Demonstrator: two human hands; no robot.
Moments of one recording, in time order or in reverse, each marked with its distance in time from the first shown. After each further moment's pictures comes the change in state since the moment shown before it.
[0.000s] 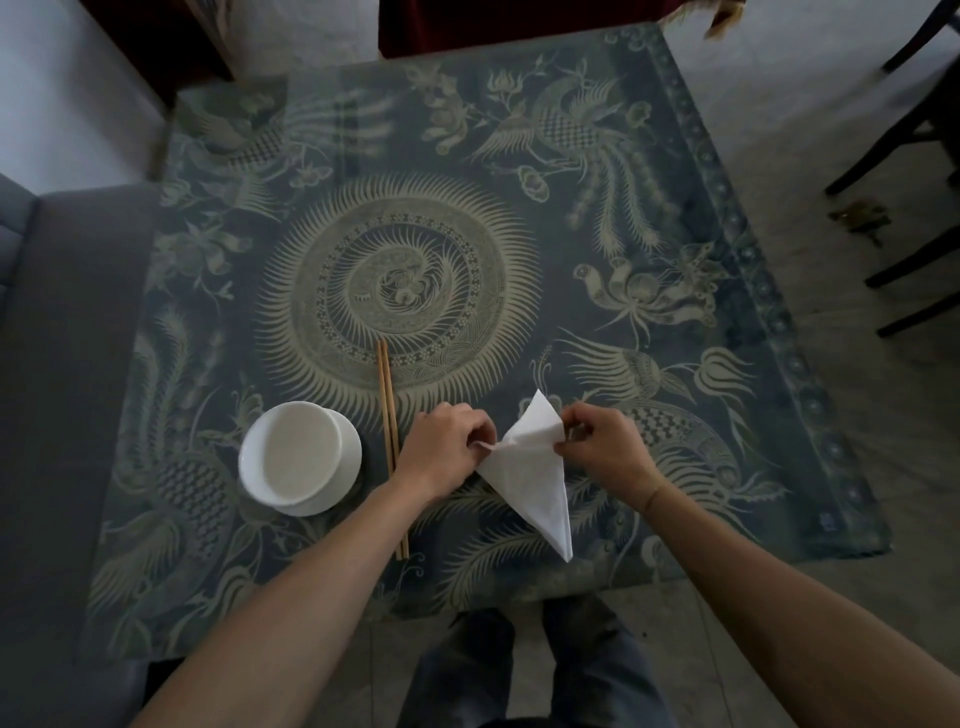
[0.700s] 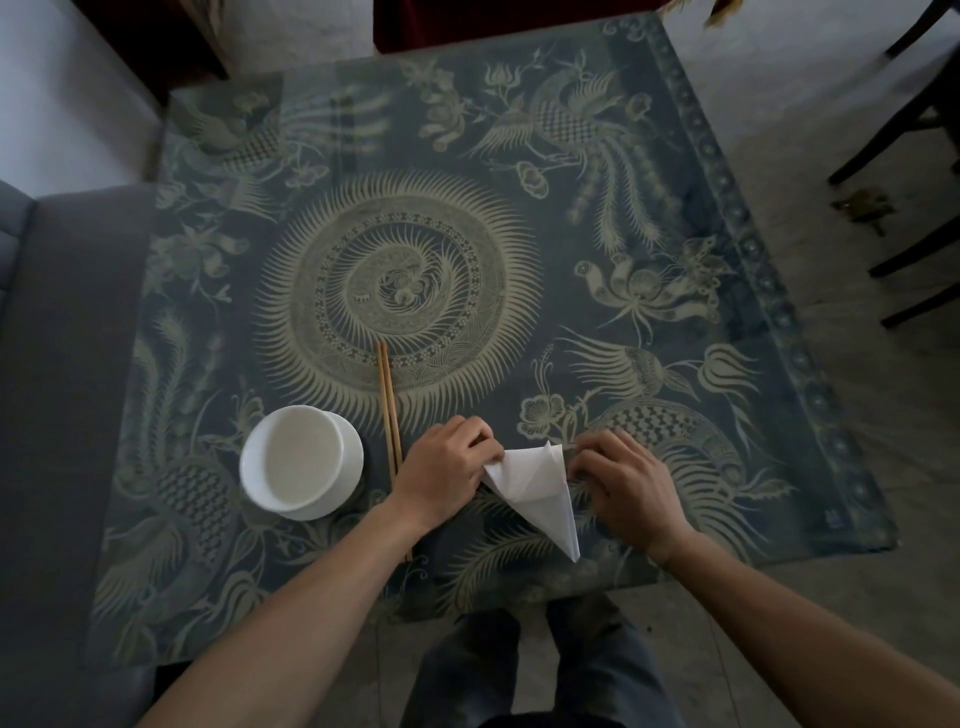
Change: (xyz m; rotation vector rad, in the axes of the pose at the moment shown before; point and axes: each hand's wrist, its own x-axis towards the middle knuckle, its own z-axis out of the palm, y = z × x) left_hand -0.020 -0.004 0.008 0.166 0.131 0.336; right_hand -0.043 0.023 0.002 -0.437 0.149 -0.465
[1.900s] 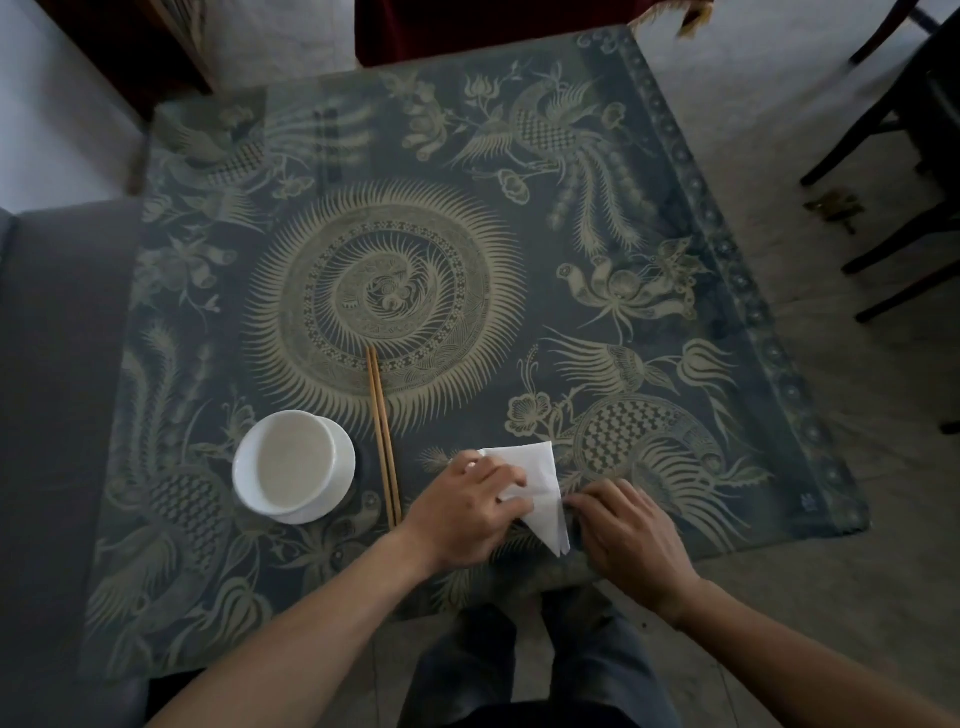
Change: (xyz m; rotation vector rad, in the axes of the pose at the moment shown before) left_hand -0.024 0.026 0.018 0.146 -0.049 0.390; right_hand -0.059 -0.009 0.001 -0.108 -0.107 -0.007
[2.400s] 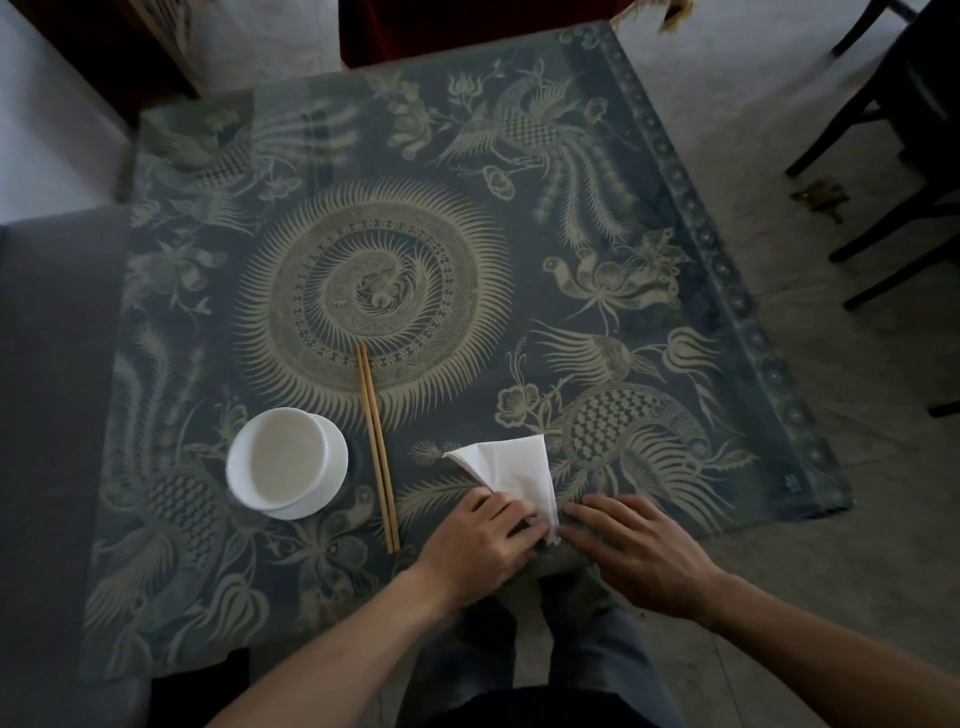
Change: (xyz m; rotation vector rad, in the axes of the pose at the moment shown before) left_hand -0.012 0.044 0.022 0.044 0.033 0.010; right_hand -0.038 0.032 0.005 -0.156 -0.099 -0.377
